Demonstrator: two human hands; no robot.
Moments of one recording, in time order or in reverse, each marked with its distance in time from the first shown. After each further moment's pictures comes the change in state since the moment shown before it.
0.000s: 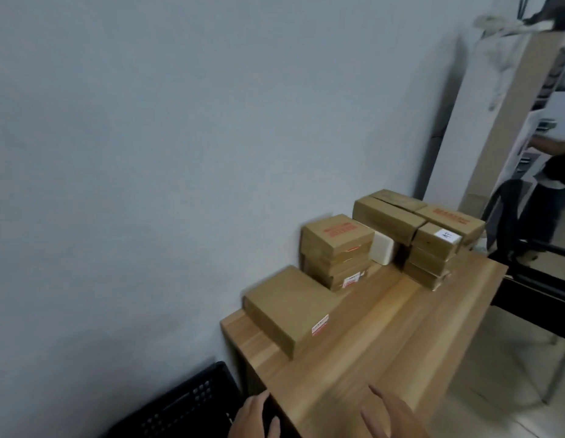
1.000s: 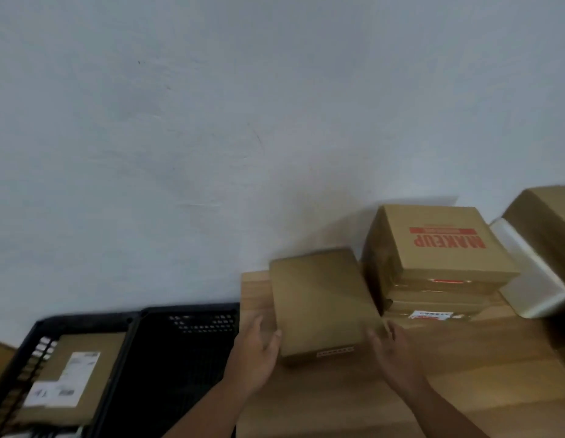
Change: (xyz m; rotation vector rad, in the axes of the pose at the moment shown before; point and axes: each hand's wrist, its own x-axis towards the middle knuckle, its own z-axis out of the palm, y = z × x) left_hand 0.198 0.097 0.084 -0.502 0.322 -0.764; right_hand 0.389 0.026 0.047 0.040 -0.474 -0.097
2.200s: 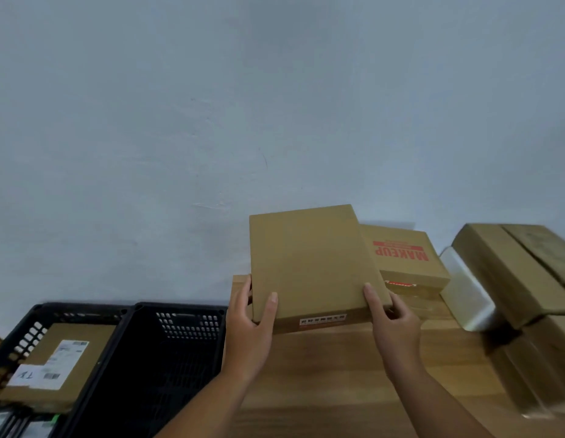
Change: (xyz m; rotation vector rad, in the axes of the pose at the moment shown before) left_hand -0.126 0.078 -0.025 -0.539 0.363 0.235; right_hand -0.100 -0.073 -0.095 0.574 0.224 -0.241
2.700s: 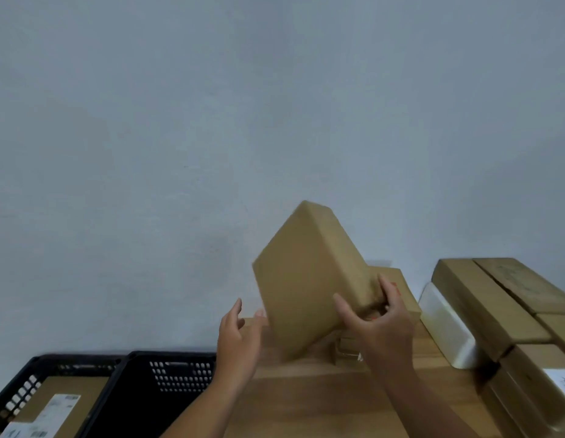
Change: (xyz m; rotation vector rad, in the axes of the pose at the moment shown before) left_hand -0.007 0.067 0.016 -0.045 0.028 -0.057; right_hand 0.005 -0.080 -0.041 -0.169 0.100 -0.393
